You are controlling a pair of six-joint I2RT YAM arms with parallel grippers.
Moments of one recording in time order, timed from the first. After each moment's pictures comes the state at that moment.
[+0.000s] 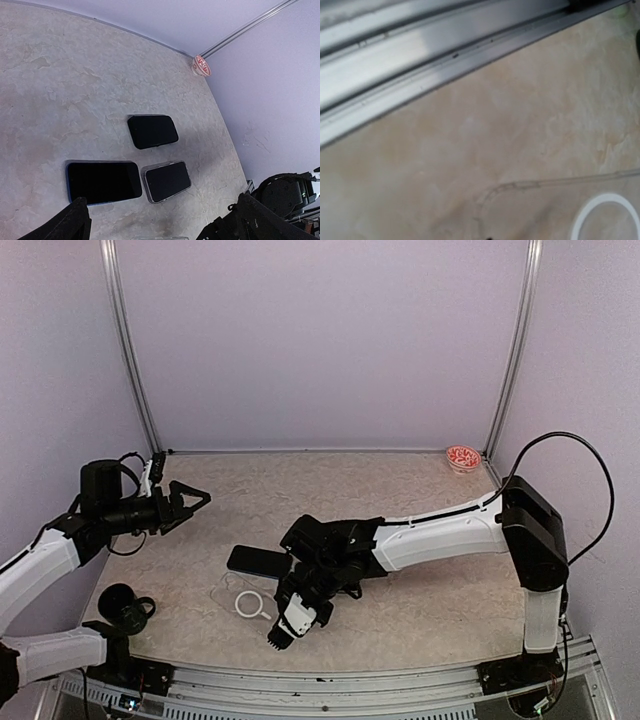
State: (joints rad) left arm -0.18 0.91 0.63 -0.15 0.62 -0.56; right arm 1.18 2.02 1.40 -0.35 -0.50 -1.43
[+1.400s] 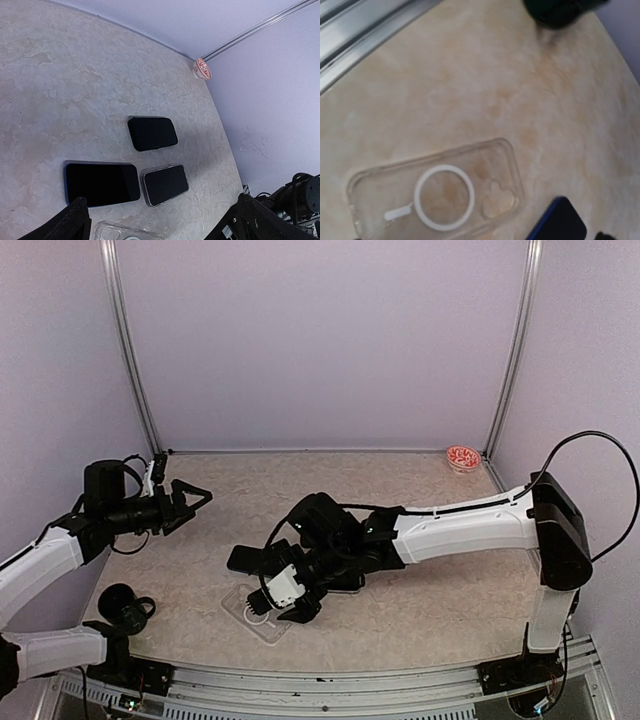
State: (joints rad) left arm -0.18 0.95 0.62 -0.10 0.62 -0.61; right arm 1.18 1.92 1.39 -0.21 -0.35 -1.15
